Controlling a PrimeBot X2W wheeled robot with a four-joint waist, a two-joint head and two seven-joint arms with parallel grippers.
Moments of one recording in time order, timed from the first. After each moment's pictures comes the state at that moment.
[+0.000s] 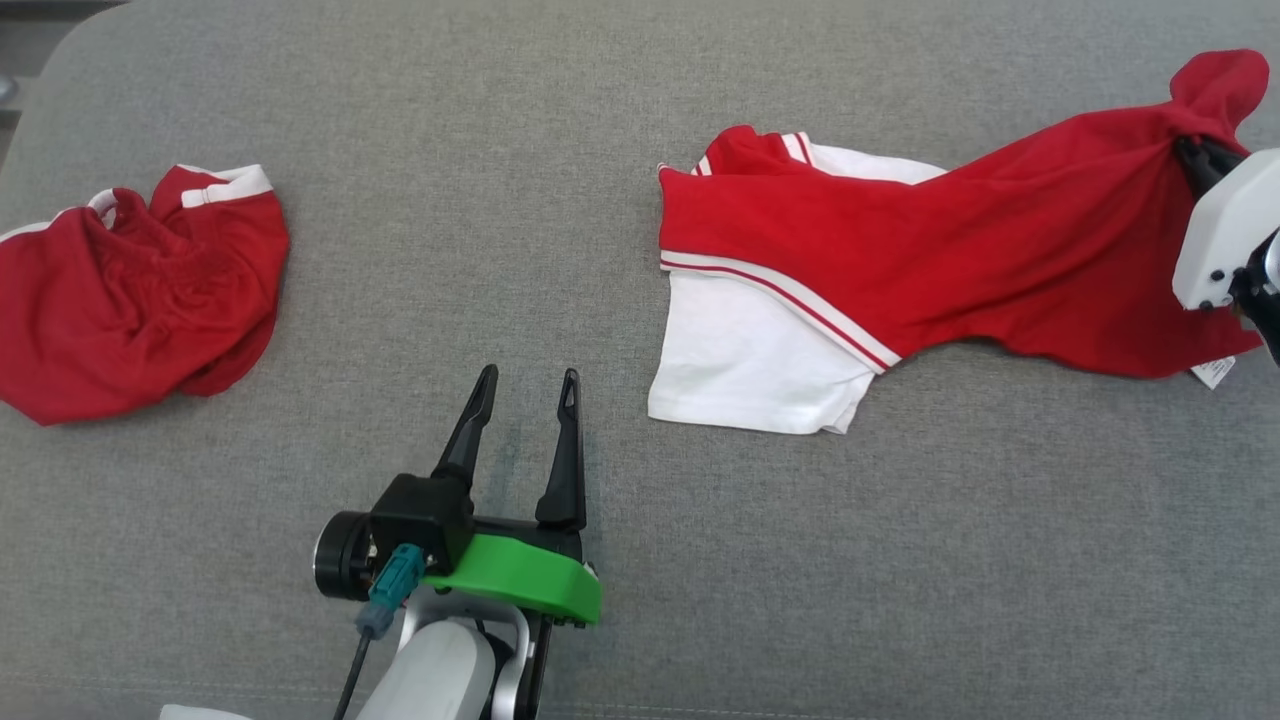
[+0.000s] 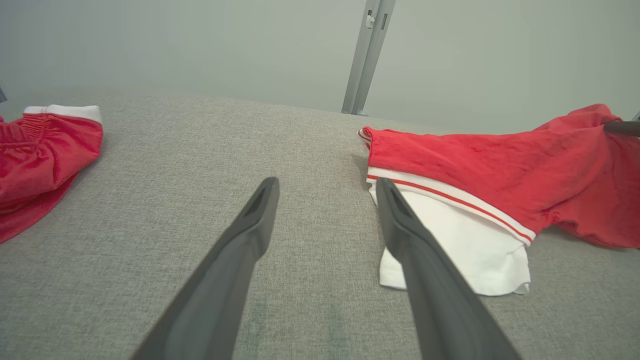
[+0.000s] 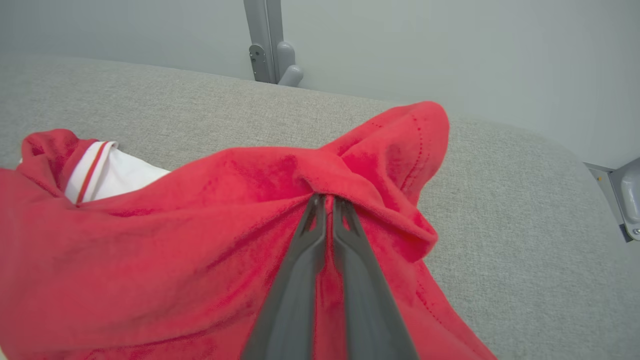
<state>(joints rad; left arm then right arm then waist) -0.23 0.05 -0.47 0.19 -0.38 0.15 -0.26 -0.75 -0.54 0.26 0.58 0.49 0.13 0.26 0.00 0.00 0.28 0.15</state>
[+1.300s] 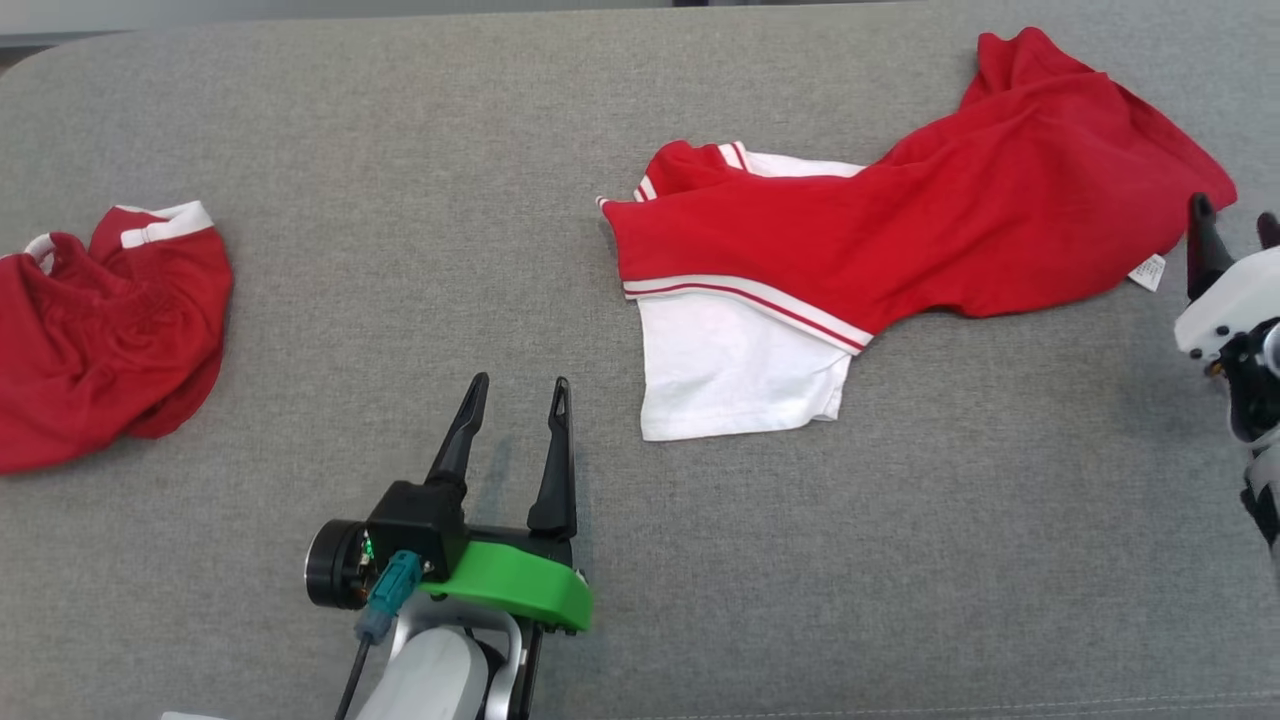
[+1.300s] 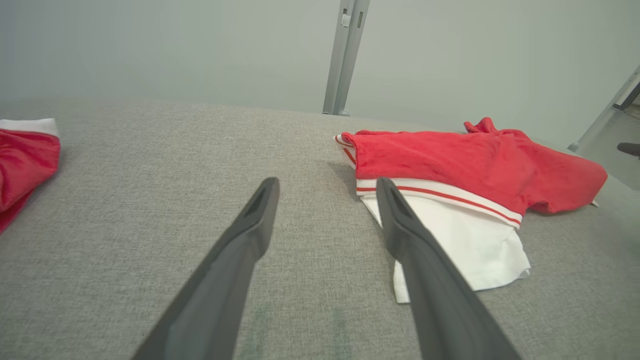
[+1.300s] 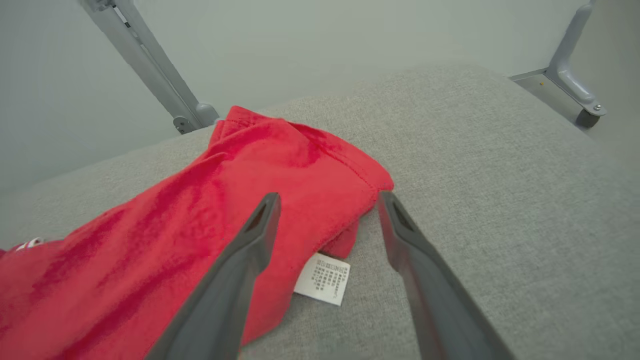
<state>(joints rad) -0.22 0.05 -0.45 0.20 -0.35 0.14 -0.26 -0.76 -0.40 0.05 0.94 0.59 0.13 -0.07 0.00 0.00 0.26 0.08</state>
